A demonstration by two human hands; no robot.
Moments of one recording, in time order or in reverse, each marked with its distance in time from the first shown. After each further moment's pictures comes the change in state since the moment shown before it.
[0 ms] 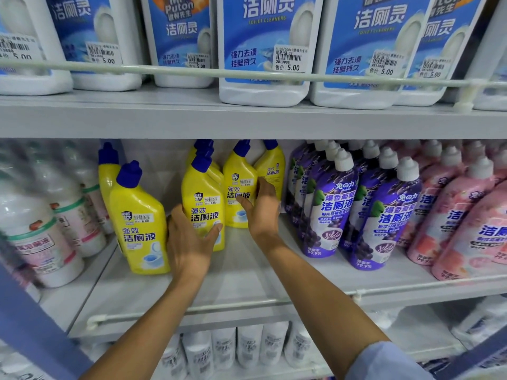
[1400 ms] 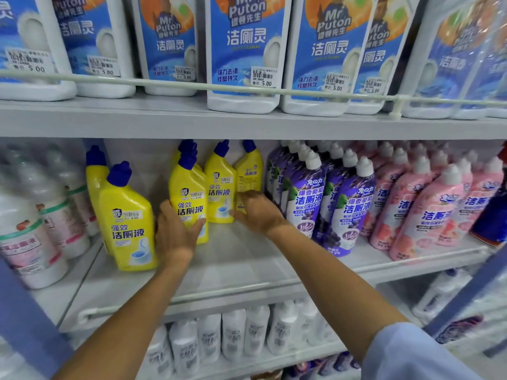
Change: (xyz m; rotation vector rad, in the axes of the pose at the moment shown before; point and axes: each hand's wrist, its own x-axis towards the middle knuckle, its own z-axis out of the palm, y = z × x) left_hand 0.007 0.006 -0.003 0.027 -0.070 -0.016; right_hand 0.003 0.008 -0.060 -0.553 -0.498 -0.226
